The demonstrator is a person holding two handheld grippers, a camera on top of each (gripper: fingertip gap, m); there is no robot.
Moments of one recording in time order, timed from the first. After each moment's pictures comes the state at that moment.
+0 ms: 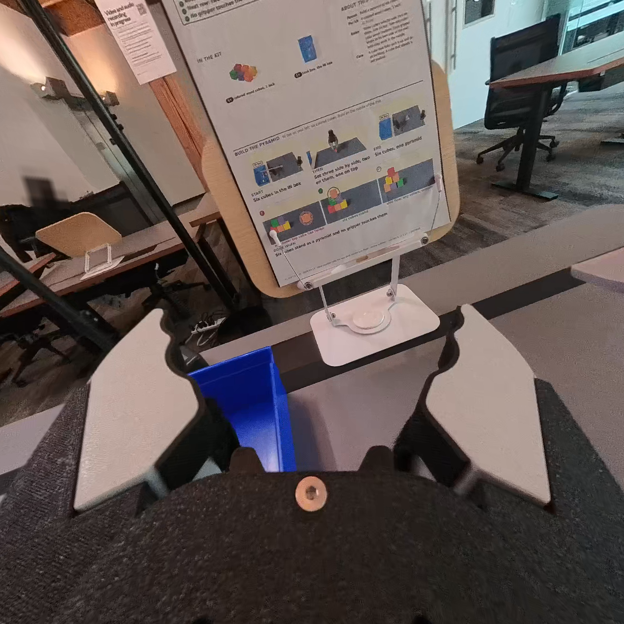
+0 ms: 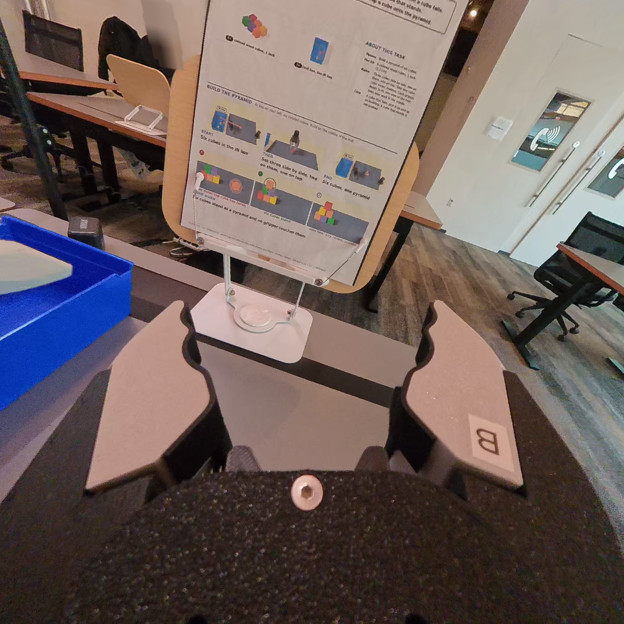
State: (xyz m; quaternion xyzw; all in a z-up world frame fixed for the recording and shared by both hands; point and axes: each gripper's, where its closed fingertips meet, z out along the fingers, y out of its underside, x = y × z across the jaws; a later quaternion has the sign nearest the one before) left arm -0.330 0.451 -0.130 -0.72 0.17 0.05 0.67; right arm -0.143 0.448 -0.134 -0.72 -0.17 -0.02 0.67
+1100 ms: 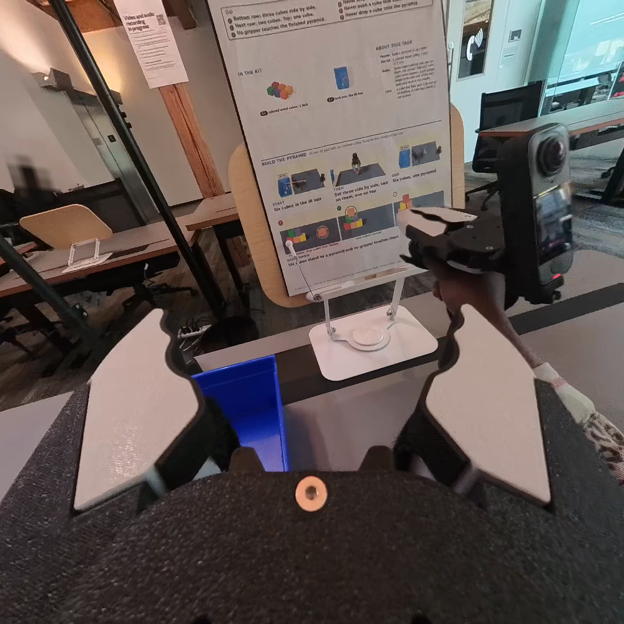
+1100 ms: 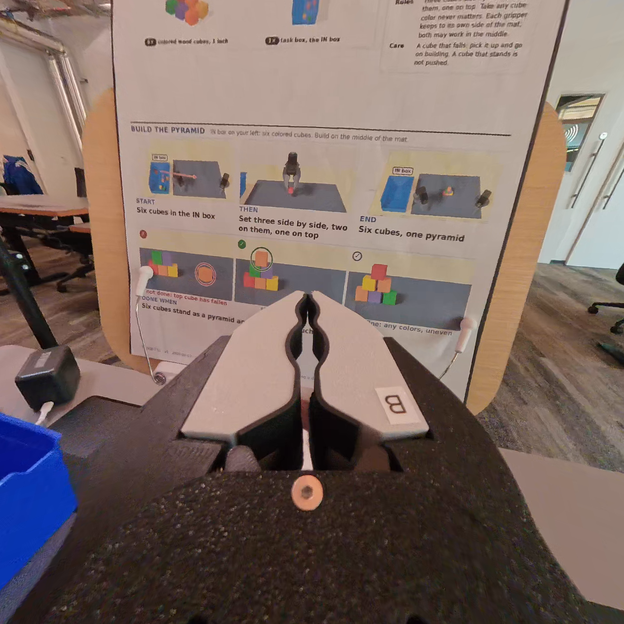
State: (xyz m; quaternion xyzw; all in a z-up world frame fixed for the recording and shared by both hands) left arm -0.358 0.453 -0.119 -0.71 0.13 0.00 0.69; right arm -0.208 0.659 -0.159 -0.66 -0.09 0.08 0.74
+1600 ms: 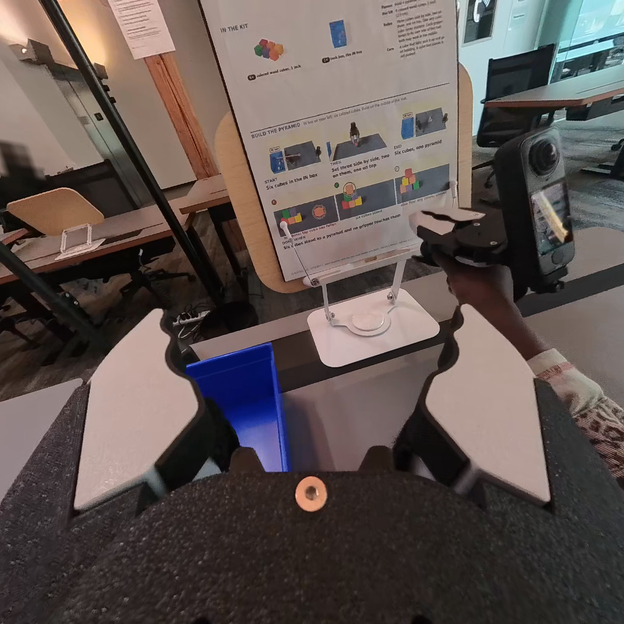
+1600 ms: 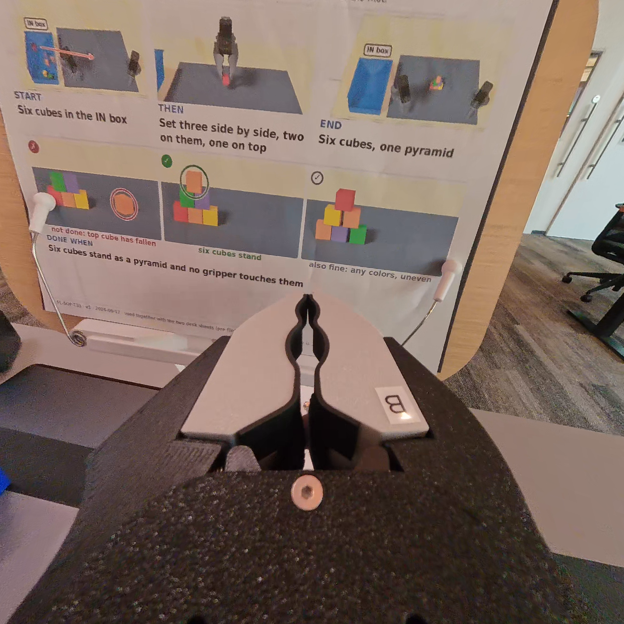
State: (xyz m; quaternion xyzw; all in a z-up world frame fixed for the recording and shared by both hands) left arm -0.355 0.463 -0.135 -0.73 0.14 0.01 0.67; right arm -0.181 0.682 -0.204 -0.70 -0.09 0.04 0.70
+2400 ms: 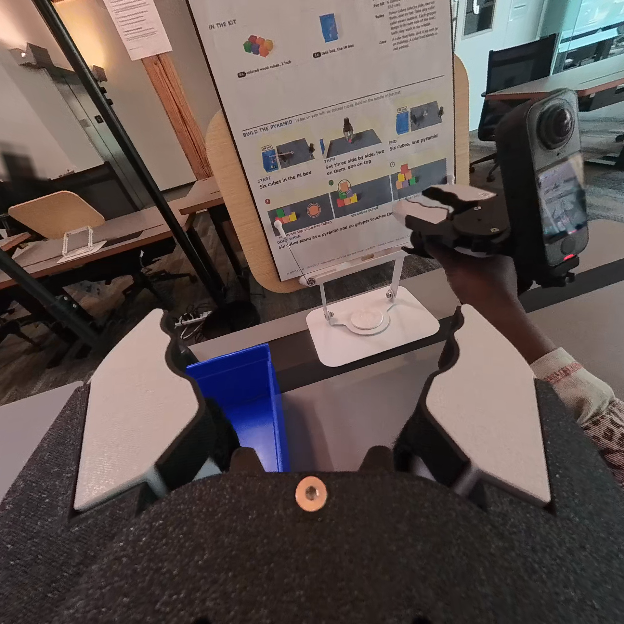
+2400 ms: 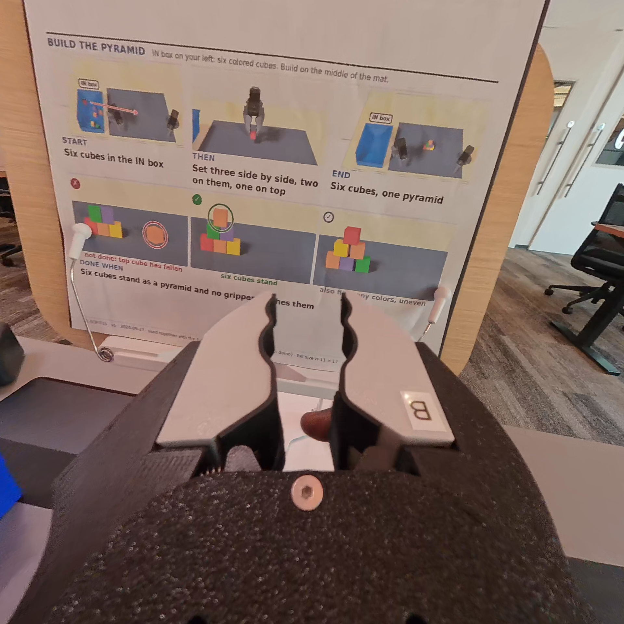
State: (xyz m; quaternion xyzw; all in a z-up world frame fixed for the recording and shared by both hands) left arm -0.347 0.466 -0.139 -0.73 0.15 0.01 0.67; right arm -0.188 0.669 -0.182 -0.69 -0.09 0.03 0.72
